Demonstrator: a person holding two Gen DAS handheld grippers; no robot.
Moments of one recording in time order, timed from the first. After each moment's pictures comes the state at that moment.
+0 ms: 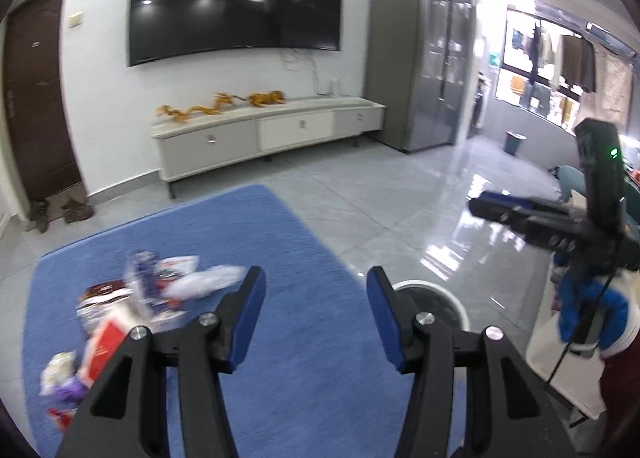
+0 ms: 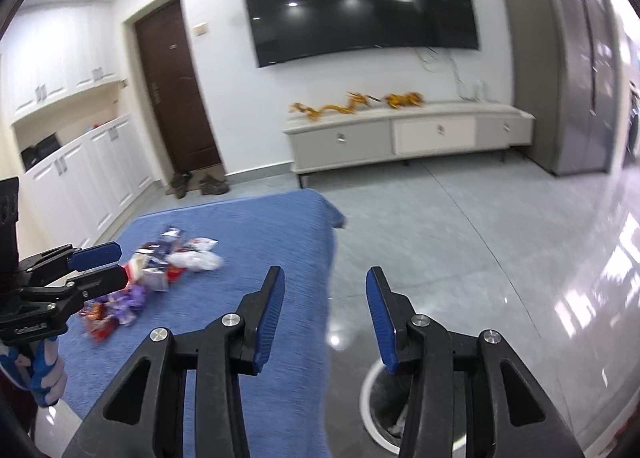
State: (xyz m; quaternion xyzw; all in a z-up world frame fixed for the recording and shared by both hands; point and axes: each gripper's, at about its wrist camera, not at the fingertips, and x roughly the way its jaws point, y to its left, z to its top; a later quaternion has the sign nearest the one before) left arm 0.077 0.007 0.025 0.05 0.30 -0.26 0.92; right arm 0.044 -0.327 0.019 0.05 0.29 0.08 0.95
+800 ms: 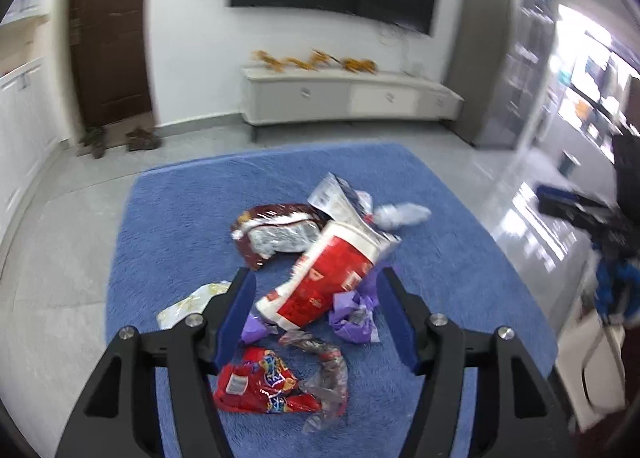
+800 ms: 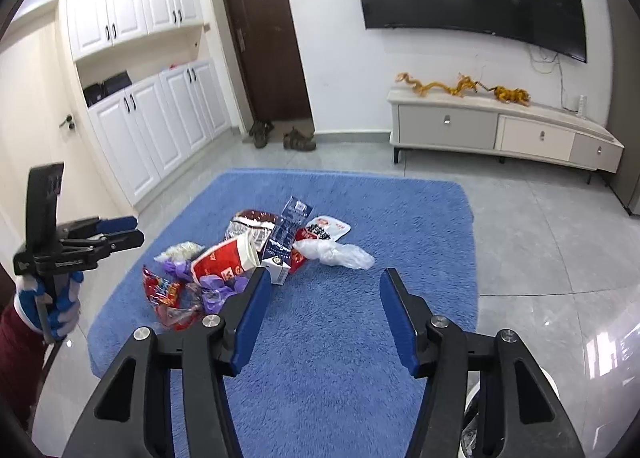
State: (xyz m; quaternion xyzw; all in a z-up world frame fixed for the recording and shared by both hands) left arm 0.119 0.218 -0.005 0.02 0.38 -0.18 0.91; right arm 0.092 -0.158 0.015 -0.01 0.35 0.22 0.91
